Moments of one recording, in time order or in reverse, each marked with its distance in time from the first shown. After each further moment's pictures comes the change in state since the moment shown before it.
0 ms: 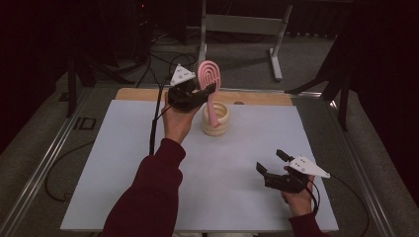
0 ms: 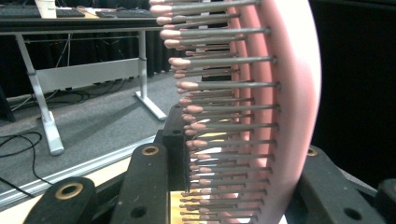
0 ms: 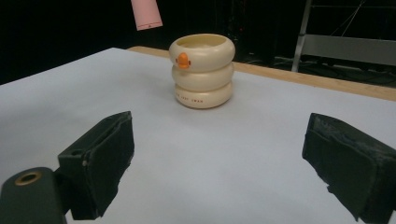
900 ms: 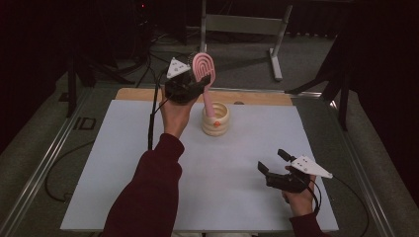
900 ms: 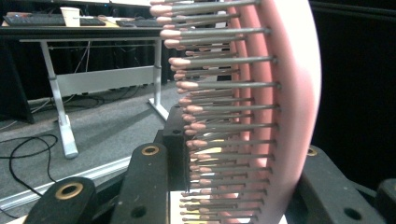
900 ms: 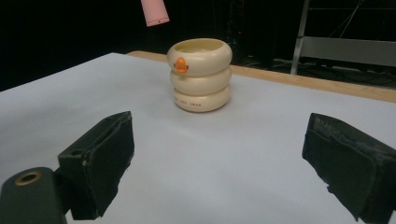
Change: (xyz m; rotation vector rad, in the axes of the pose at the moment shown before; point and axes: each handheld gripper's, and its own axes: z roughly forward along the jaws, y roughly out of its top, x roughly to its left) left arm 0.021 0.003 0.009 -0.038 0.055 -0.027; right arm -0.002 0.001 -0.003 -0.015 -0.005 0.013
